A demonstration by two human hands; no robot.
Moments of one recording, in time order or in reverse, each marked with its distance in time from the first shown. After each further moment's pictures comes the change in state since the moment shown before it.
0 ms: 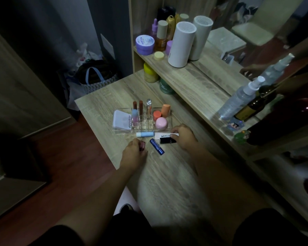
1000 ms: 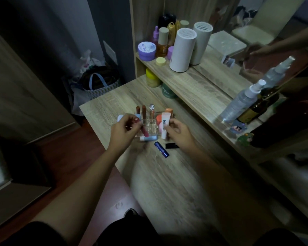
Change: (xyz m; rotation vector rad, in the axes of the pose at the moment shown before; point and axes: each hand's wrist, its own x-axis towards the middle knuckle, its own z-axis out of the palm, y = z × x) left_hand 0.027 0.023 -0.088 -0.439 0.252 0.225; right_hand -0.020 -0.035 -0.004 0.778 0.011 -0.119
